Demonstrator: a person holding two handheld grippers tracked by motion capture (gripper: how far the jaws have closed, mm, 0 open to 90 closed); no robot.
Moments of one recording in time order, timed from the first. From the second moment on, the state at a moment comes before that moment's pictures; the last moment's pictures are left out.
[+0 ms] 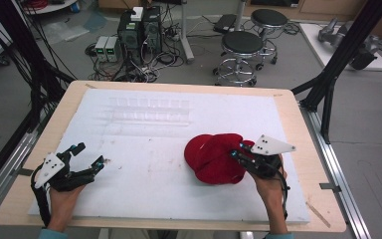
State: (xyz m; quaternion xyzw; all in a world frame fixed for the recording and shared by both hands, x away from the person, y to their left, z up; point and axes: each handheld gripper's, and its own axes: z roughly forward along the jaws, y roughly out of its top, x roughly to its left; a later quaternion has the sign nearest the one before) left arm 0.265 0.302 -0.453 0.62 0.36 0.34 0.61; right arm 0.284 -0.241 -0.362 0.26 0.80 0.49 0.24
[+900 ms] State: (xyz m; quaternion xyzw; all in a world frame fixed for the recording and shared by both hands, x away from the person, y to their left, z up) left arm 0.276 0.289 -0.422 0.68 0.33 0.28 0.60; right arm 0.297 -0.170 -0.333 0.16 0.80 0.55 0.17
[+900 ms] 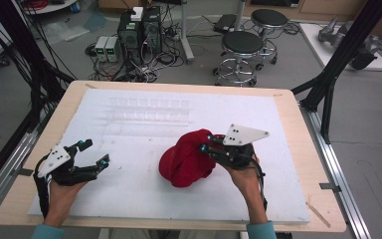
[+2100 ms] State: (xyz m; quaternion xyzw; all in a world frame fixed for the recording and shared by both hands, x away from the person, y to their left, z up) left arm 0.315 0.191 -0.350 0.77 0.14 0.07 0.61; right arm 0.301 -0.111 -0.317 0.07 0.82 0.54 0.14
